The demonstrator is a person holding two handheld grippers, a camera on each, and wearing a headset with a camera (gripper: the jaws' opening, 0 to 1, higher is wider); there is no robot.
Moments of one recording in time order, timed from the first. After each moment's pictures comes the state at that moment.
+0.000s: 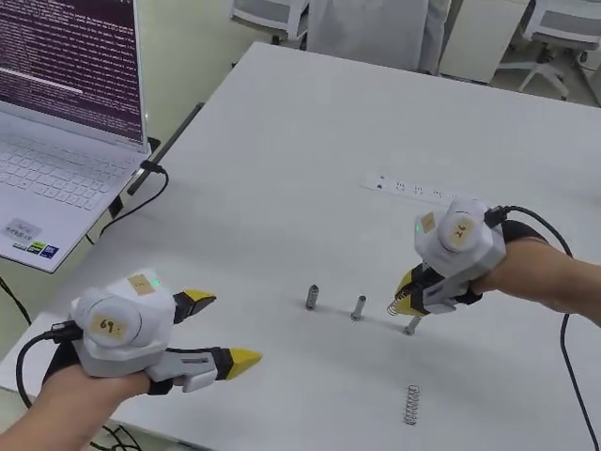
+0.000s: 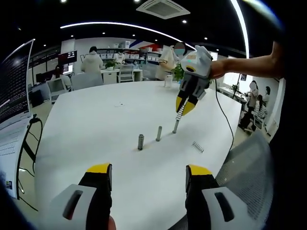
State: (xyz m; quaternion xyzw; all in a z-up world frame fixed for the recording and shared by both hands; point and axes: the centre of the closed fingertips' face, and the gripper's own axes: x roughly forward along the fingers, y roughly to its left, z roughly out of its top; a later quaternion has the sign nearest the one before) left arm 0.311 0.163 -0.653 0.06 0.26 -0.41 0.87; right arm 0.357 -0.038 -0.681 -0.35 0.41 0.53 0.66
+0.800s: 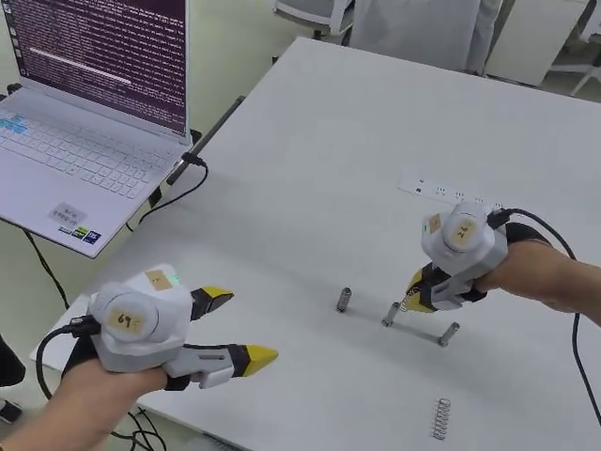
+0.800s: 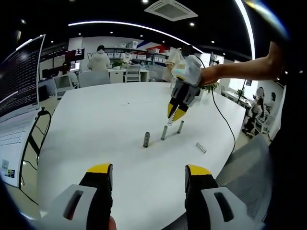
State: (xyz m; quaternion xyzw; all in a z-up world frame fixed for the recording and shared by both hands) left arm 0.307 0.179 -0.652 0.05 0.26 -0.39 0.88; right arm 0.387 -0.016 -0.708 -0.36 0.41 0.54 0.64
